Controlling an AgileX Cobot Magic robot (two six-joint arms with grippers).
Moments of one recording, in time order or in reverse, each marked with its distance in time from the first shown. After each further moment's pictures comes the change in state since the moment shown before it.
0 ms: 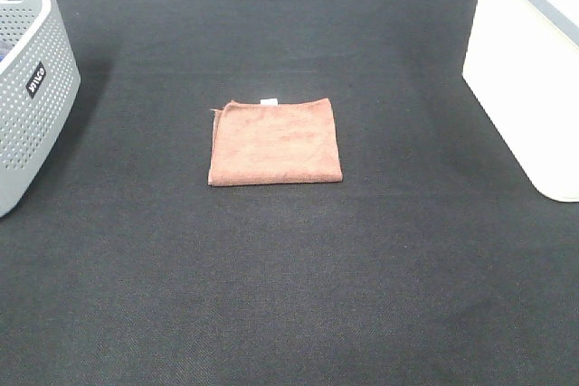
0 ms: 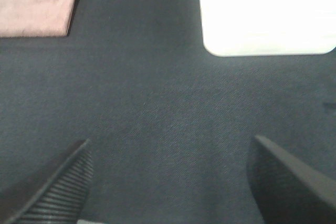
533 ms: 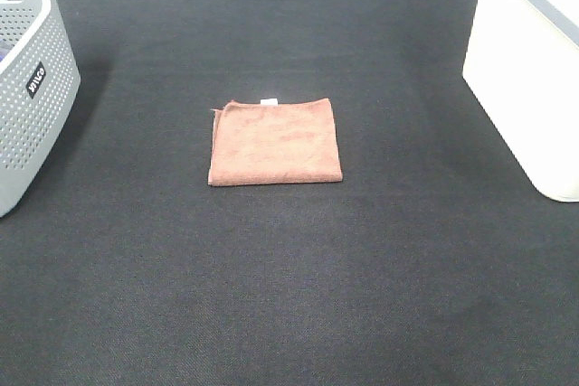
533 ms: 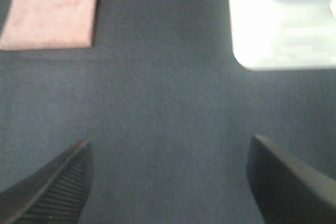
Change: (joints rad) left arm 0.000 0.000 0.000 0.000 0.000 0.000; right arm 0.000 0.485 -0.301 0.104 -0.017 -0.028
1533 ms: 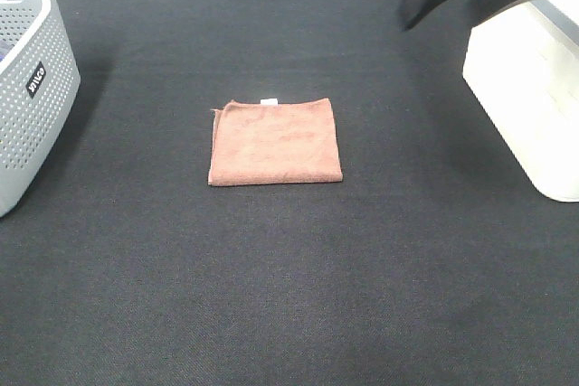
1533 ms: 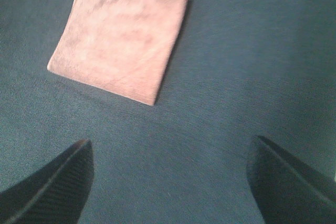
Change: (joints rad) left arm 0.000 0.000 0.000 0.000 0.000 0.000; right arm 0.229 0.883 -0.629 0.097 -0.025 -0.118
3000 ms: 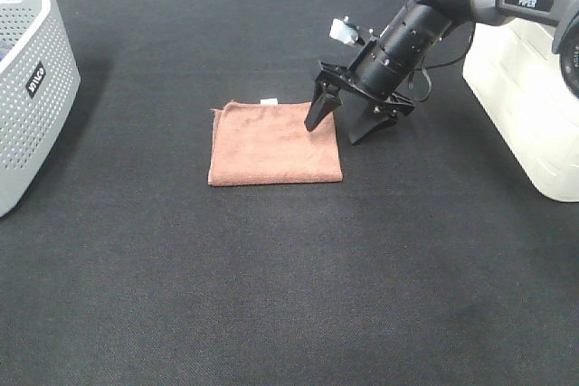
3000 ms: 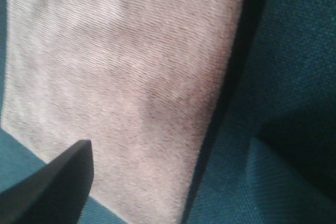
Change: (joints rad) left arm 0.000 0.000 0.000 0.000 0.000 0.000; right arm -0.023 0.835 -0.616 0.313 0.176 -0.047
